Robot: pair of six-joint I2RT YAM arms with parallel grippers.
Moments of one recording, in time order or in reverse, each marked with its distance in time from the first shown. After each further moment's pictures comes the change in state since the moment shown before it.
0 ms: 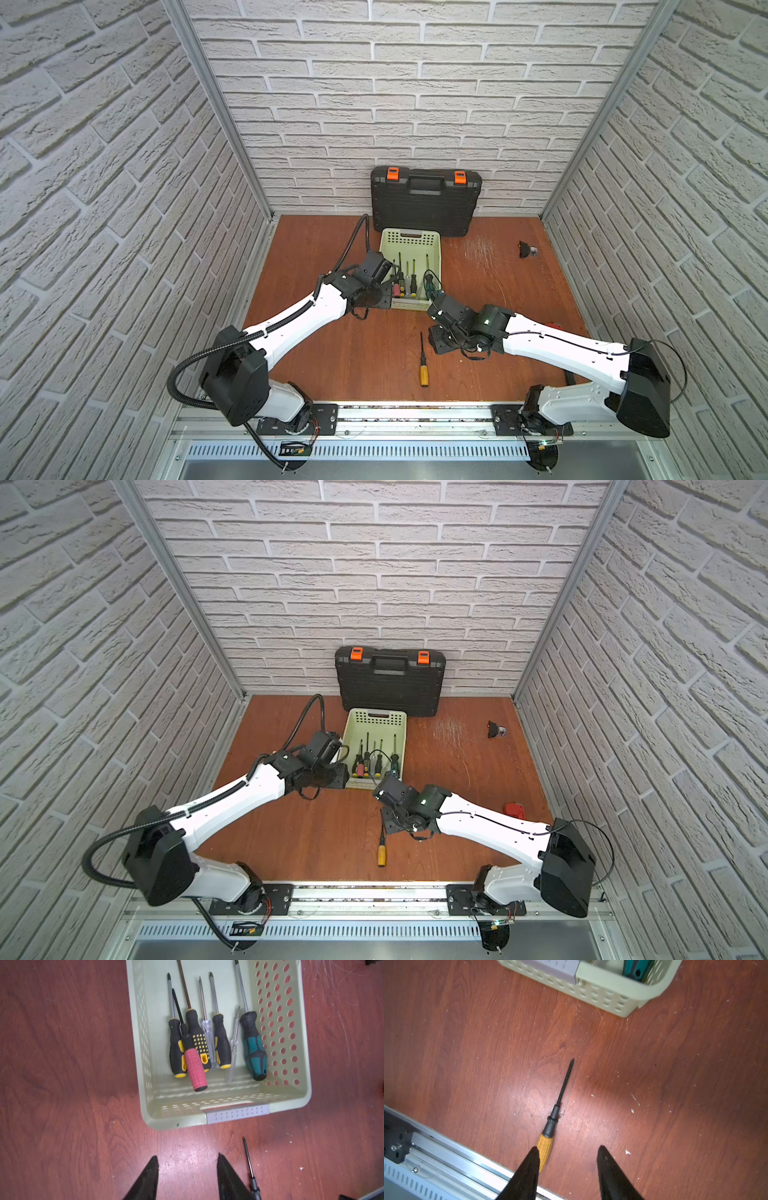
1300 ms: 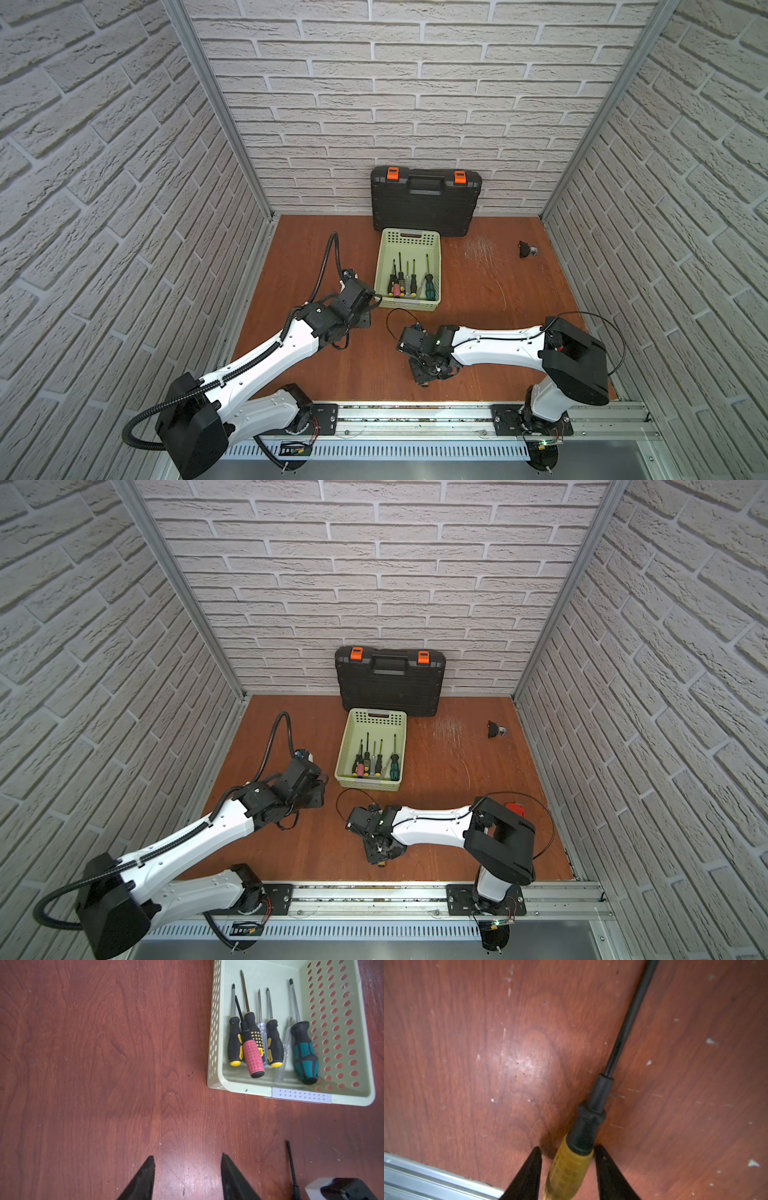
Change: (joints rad) left arm -0.005 -0.277 -0.247 -0.003 -0.220 -0.143; right arm 0.152 0.357 -0.003 0.106 -0.119 0.188
